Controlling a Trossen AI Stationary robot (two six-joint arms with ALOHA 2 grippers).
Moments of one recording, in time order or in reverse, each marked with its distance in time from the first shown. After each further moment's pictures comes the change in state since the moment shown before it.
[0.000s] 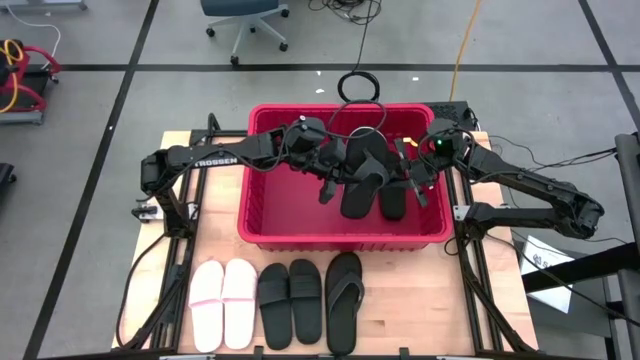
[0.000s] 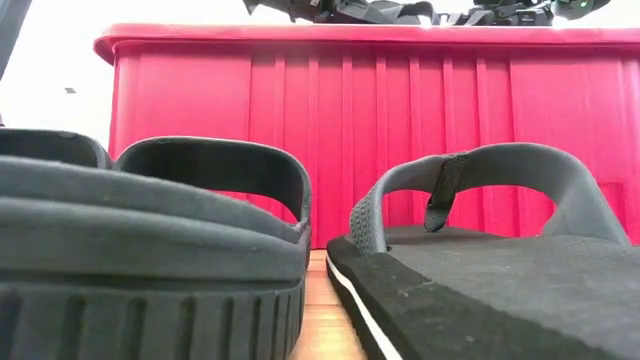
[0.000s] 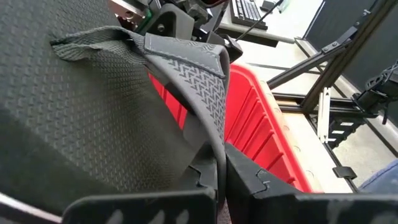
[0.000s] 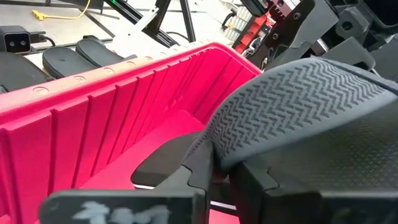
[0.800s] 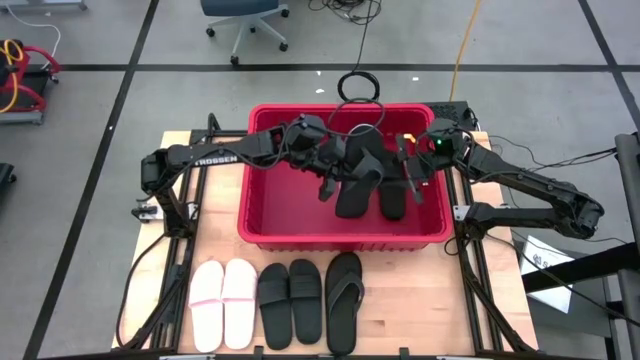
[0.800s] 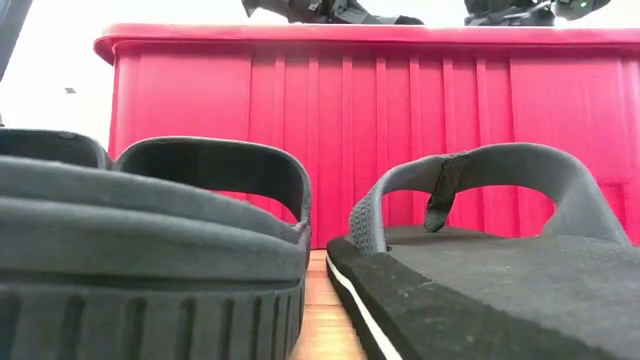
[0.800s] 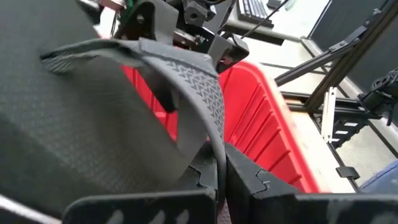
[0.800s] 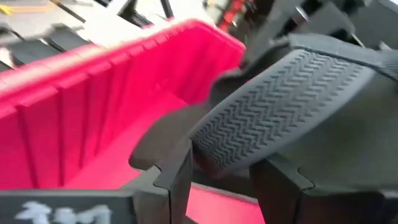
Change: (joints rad) left arm 0.018 0.000 0.000 -0.022 -0.003 -0.010; right arm 0.000 0.000 0.000 -0.012 0.130 0.079
